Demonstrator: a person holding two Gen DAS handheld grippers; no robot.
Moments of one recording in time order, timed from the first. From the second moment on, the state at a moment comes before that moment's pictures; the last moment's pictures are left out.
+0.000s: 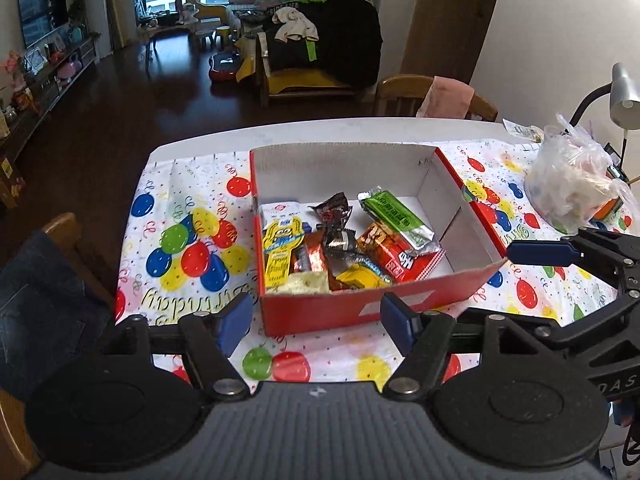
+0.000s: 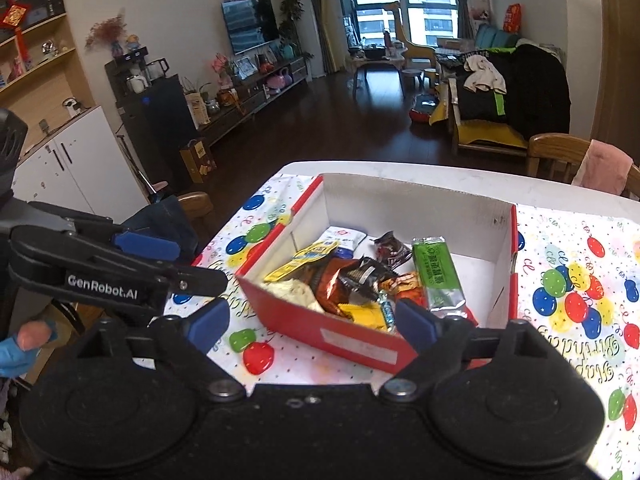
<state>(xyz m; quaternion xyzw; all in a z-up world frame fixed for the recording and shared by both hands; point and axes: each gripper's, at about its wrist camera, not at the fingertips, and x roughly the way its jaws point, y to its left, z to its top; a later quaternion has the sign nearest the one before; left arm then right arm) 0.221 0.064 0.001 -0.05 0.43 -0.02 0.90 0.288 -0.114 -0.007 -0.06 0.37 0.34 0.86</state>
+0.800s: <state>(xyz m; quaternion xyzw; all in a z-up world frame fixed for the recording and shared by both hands) 0.152 0.076 -0.066 -0.10 0.46 0.02 0.88 0.238 -0.099 -0.107 -0.23 0.41 0.45 0.76</state>
